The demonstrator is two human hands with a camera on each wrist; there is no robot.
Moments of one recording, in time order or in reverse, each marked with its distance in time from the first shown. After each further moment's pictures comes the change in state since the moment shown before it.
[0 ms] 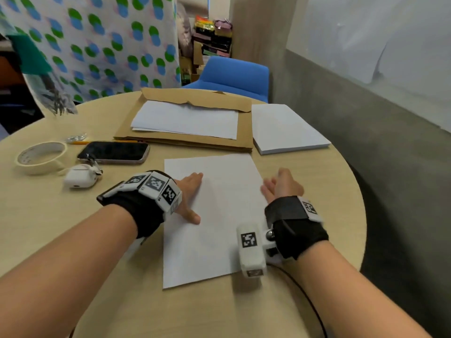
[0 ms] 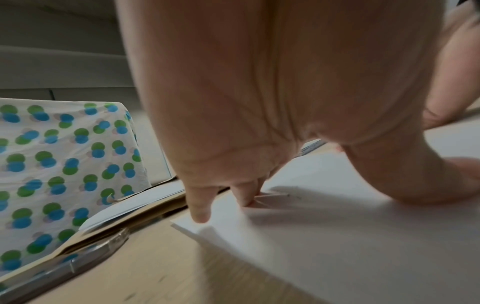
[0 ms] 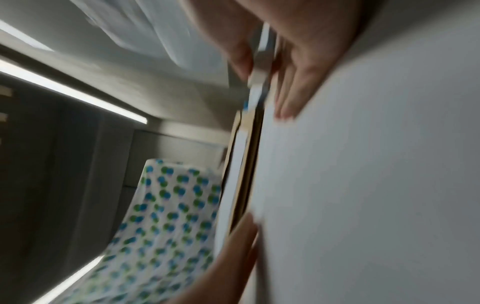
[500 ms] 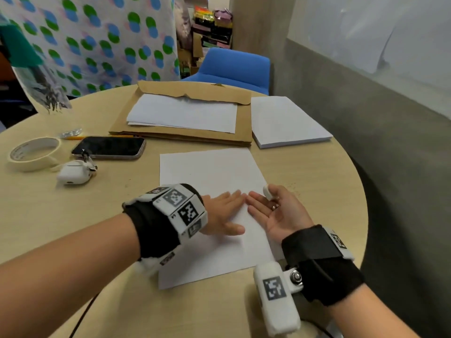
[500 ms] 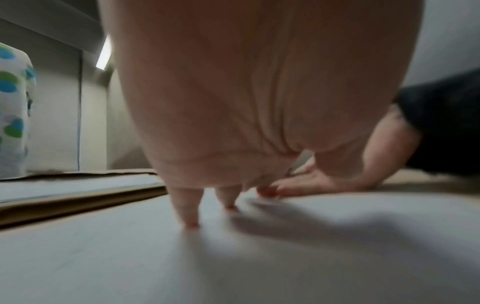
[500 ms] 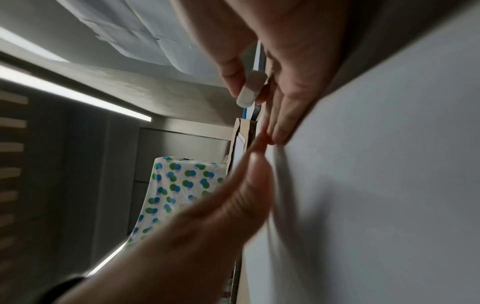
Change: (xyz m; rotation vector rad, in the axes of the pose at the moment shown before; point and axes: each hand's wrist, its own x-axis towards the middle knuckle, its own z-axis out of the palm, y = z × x) left_hand -0.022 0.063 0.011 0.089 -0.106 0.285; right_hand -0.026 0.014 -0.042 0.094 -0.344 0.253
